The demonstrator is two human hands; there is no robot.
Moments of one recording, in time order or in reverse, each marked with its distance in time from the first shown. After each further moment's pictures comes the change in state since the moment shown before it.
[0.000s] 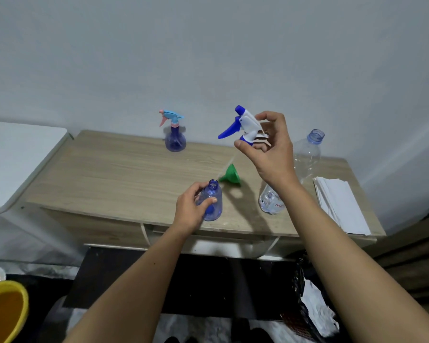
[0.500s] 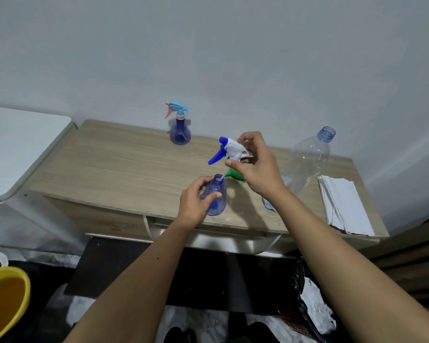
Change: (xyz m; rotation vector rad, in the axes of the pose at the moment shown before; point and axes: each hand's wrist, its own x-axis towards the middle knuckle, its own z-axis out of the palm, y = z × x) left_hand 0.002 -0.007 0.002 -0.050 0.006 0.002; right_hand -0.018 0.043 0.023 -0.173 -0.204 0.061
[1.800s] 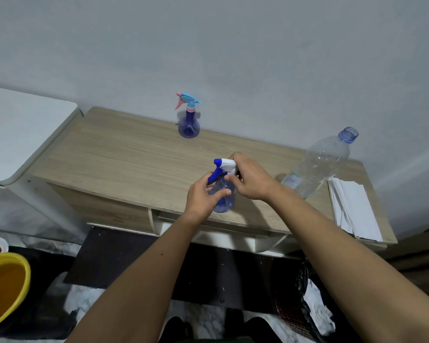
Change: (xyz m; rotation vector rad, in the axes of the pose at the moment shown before) left_hand 0.000 -0.009 -0.004 -0.105 -0.010 -0.125; right_hand 0.017 0.047 0.039 -0.614 -0.484 -0.106
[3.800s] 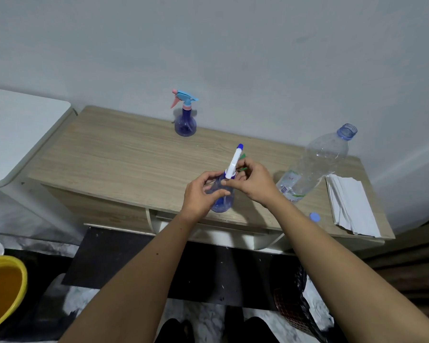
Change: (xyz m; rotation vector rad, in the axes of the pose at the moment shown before) left_hand 0.010 -0.005 0.000 -0.073 -0.027 0.052; right_hand -0.017 0.012 0.018 0.593 0.201 0.380
